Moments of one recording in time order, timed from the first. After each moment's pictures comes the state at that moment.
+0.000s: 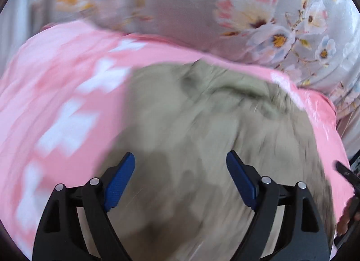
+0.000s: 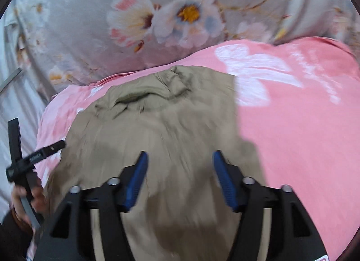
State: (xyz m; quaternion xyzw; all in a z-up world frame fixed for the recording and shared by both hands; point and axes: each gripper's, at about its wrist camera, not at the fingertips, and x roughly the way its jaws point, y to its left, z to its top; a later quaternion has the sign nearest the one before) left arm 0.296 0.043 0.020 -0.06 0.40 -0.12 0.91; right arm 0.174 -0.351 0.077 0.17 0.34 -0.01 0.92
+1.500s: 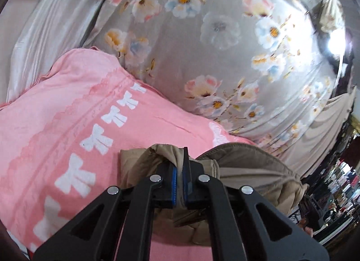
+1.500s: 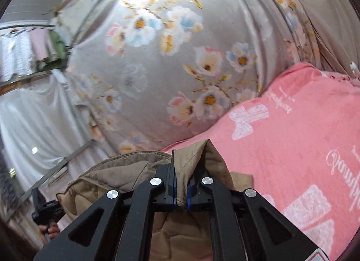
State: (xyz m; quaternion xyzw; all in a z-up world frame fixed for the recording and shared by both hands) left arm 0.032 0.202 0.193 -0.24 0.27 -0.20 0.91; right arm -0.051 -0.345 0.210 0.32 0.12 0.02 0.94
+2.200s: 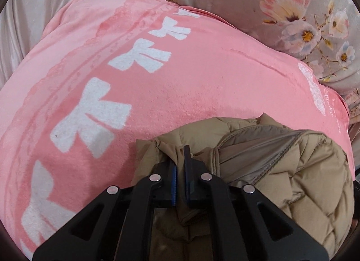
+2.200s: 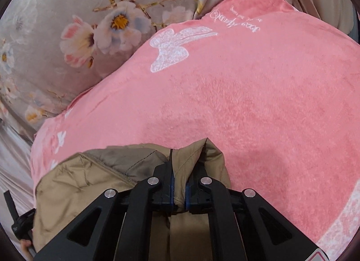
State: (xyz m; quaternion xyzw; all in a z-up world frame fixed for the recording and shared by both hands) left arm 0.232 0.118 -0.009 -0.10 0.44 -0.05 0.89; right arm 0.136 -0.353 0.027 0.28 0.34 -0.13 0.89
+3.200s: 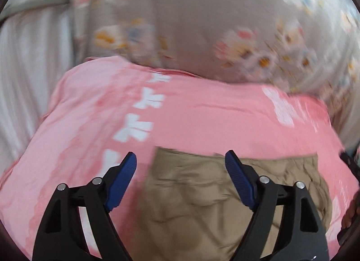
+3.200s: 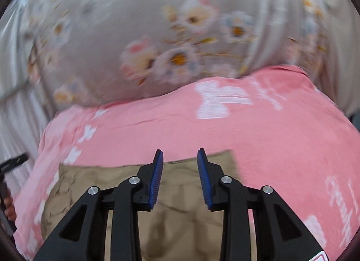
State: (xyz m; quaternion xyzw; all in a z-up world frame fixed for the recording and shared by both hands) left arm 0.187 0.072 0.144 0.00 0.32 -0.11 0.94; right arm 0.119 -0.246 0.154 0.10 0.27 -0.07 0.96
